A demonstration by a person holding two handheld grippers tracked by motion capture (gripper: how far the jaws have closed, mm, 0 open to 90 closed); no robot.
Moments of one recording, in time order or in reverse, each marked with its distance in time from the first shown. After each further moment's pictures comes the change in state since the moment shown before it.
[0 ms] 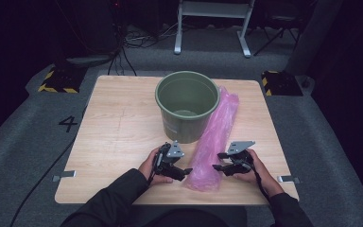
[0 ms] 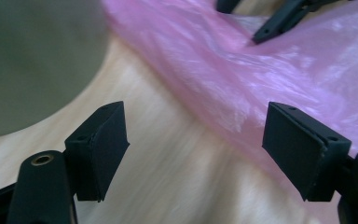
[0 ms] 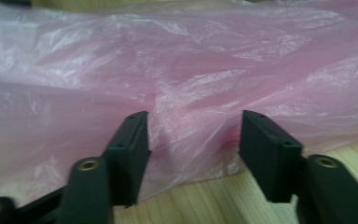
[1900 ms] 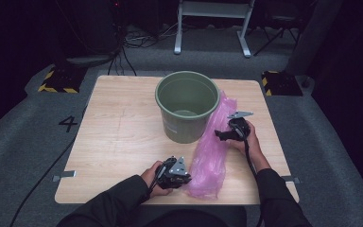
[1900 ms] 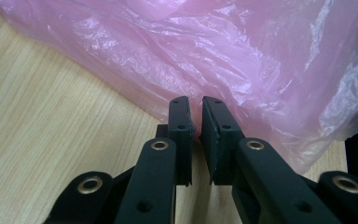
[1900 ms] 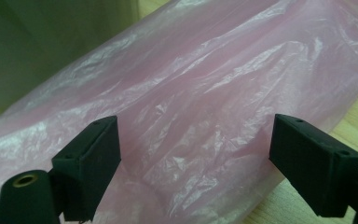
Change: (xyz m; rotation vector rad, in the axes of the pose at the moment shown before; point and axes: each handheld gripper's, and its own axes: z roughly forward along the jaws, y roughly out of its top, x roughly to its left) left arm -0.021 -0.019 -0.002 0.070 -0.161 0.185; right arm -0.102 0.033 0.034 -0.028 -0.349 0.321
